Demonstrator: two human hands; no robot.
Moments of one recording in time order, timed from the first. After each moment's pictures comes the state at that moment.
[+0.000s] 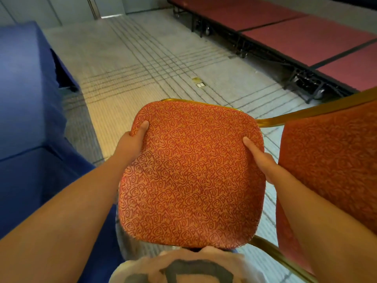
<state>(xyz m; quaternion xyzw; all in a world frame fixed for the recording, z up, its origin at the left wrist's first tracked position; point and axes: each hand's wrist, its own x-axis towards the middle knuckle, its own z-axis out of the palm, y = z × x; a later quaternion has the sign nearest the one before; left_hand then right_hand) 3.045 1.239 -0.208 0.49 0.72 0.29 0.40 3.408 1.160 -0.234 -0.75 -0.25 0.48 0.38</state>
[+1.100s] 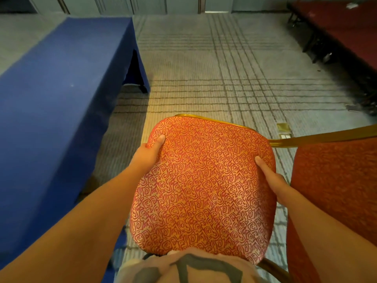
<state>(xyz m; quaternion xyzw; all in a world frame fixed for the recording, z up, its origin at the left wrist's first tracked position) 2.892 1.814 -0.247 0.29 0.80 0.36 0.38 3.255 1.905 -0.289 -0.70 -0.37 0.58 0.20</state>
